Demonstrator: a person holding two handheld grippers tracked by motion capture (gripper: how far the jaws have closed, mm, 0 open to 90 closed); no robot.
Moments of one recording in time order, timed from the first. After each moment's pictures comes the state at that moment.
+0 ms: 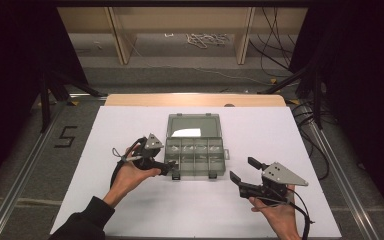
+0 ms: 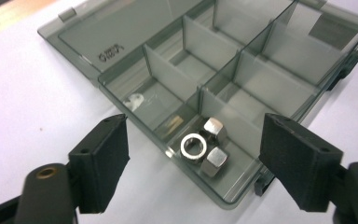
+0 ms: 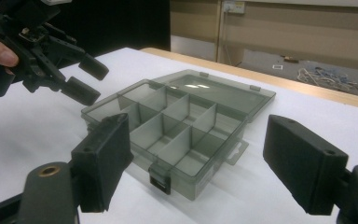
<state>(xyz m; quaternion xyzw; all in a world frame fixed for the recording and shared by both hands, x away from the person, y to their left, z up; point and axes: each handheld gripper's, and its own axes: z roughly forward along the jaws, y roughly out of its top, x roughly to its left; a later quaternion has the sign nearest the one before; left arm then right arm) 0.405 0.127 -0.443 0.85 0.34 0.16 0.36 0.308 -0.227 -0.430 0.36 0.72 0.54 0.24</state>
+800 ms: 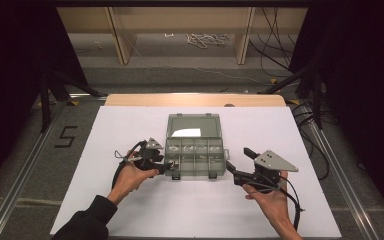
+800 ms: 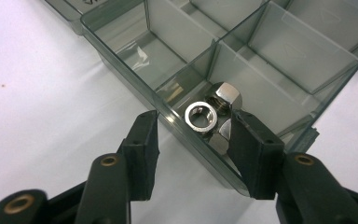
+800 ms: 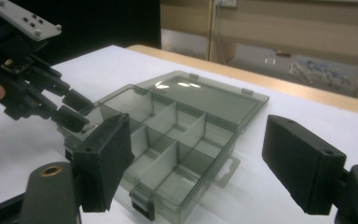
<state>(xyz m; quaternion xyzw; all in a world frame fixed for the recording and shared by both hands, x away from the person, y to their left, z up) 0.417 0.131 -0.467 0.86 0.37 0.10 0.33 0.339 -0.215 -0.423 0.37 0.73 0.52 0.26</state>
